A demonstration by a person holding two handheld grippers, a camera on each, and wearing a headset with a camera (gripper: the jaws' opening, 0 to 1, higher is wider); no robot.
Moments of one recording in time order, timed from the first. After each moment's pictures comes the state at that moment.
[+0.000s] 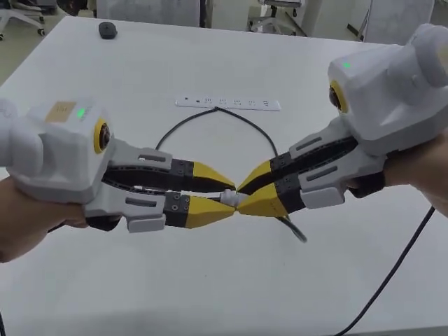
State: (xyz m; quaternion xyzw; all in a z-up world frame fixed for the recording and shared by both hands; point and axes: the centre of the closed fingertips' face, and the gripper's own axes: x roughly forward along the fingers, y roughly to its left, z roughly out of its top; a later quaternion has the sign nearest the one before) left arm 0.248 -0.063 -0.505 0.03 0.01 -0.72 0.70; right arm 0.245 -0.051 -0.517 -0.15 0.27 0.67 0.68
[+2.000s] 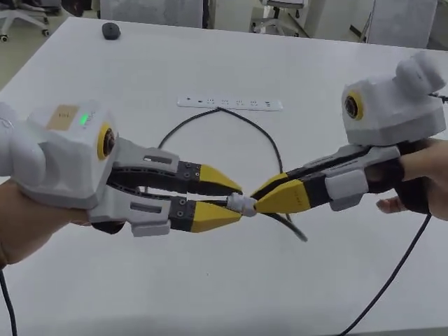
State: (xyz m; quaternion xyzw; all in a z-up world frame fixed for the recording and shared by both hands) left arm 0.237 -0.068 -0.500 0.07 -0.03 -0.72 0.69; right arm 0.247 -0.067 -0.511 0.15 0.37 0.68 0.62
